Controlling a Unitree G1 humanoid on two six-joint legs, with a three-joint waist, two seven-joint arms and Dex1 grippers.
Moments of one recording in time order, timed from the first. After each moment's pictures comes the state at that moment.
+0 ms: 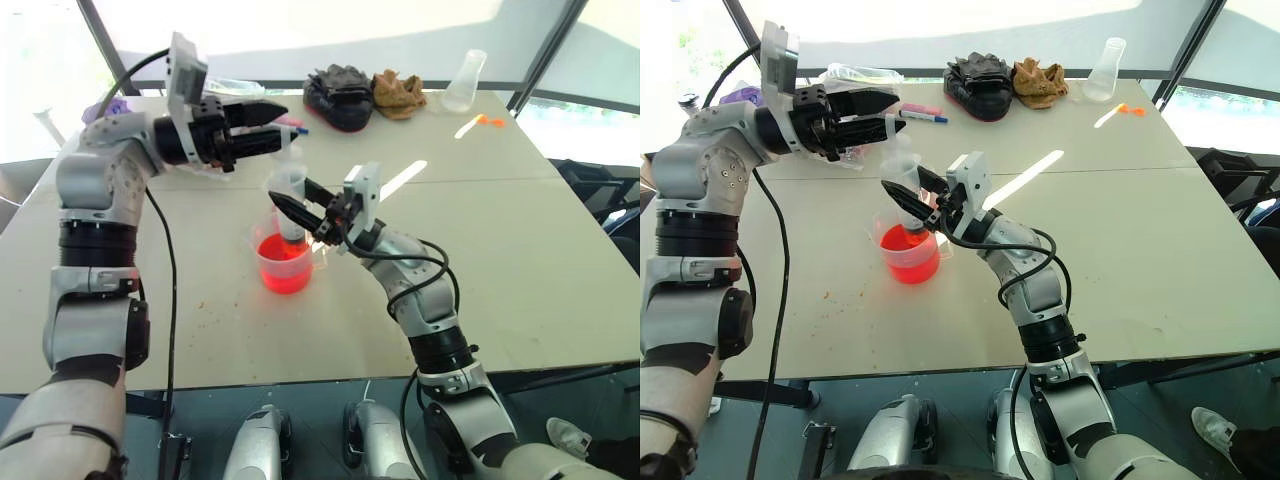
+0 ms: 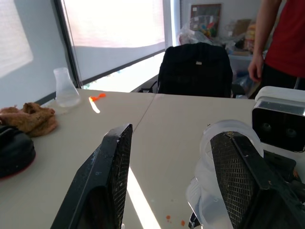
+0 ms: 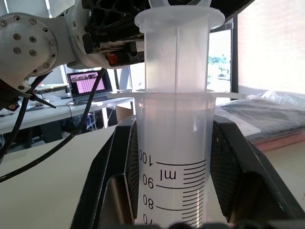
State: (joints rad) left arm -1.06 0.59 0.07 0.37 -0.49 0.49 -1.23; right arm -0.61 -0.02 0.14 0.06 0.34 0.19 0.71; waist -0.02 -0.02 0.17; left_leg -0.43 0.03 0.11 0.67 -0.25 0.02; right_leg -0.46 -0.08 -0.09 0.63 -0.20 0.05
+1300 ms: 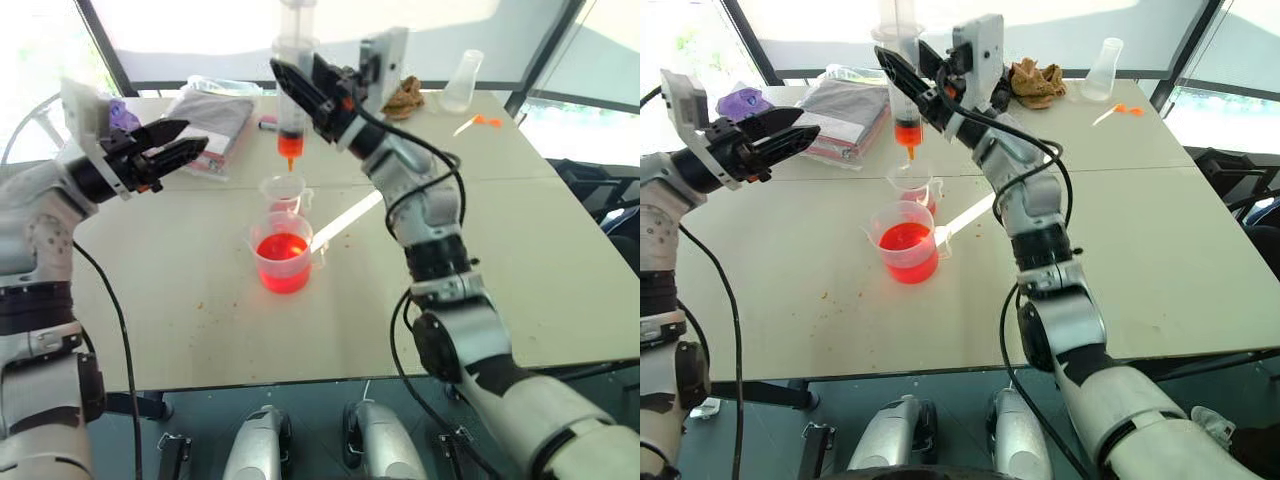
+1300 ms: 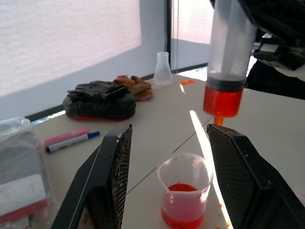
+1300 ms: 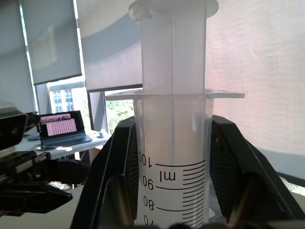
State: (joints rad) left arm -0.75 0.72 0.28 0.23 -0.54 0.45 -0.99; right arm -1.19 -0.03 -0.07 0.66 0.39 0.01 0.65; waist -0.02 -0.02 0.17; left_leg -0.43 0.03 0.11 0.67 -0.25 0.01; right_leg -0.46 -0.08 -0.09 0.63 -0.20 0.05
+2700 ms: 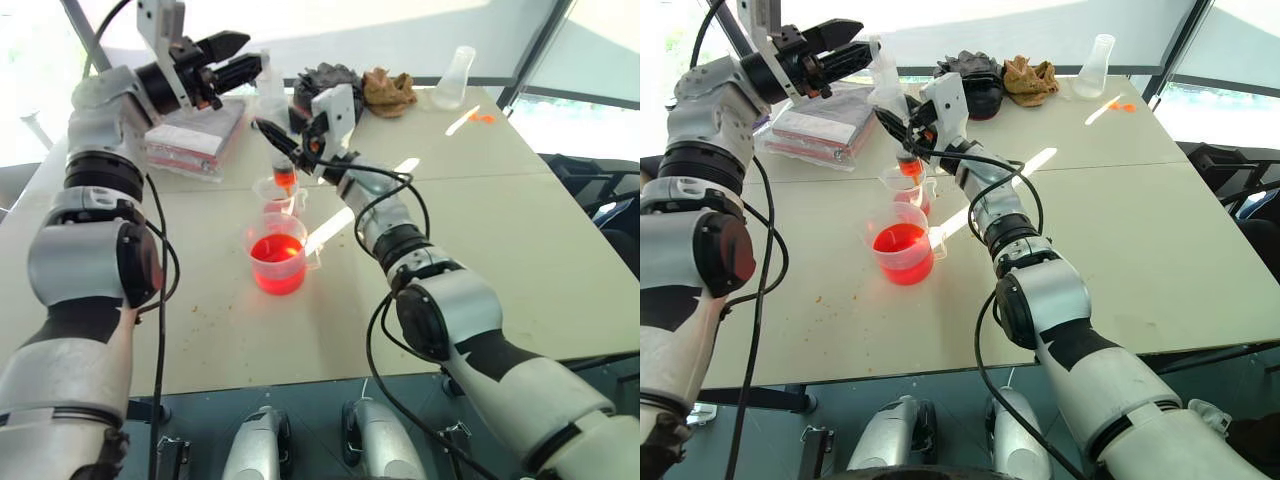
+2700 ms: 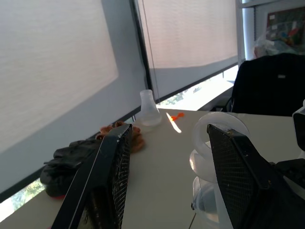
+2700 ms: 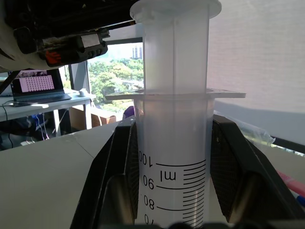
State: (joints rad) left arm -1.47 0.55 0.17 1.21 -0.20 -0.07 -1.19; right arm -1.32 0.04 -0.13 1.23 0.18 -0.38 0.71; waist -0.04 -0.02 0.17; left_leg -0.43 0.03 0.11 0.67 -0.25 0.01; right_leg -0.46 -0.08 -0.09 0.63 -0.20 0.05
